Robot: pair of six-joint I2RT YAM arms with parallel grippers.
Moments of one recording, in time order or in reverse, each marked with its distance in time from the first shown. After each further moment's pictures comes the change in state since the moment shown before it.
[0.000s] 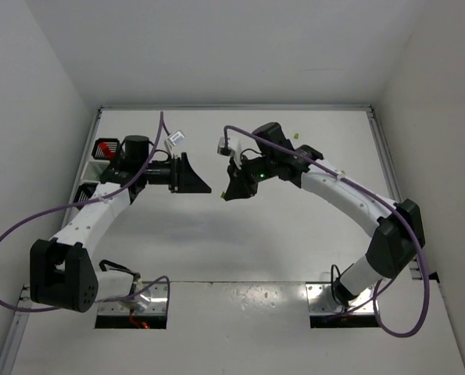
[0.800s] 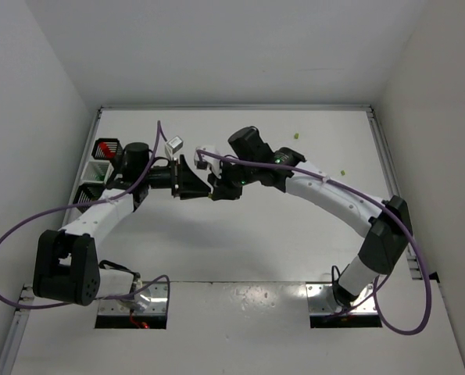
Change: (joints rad) left arm 0.022 0.059 -0.158 0.357 0.074 -0.472; right arm 0.175 0.067 0.126 -0.042 0.266 -0.166
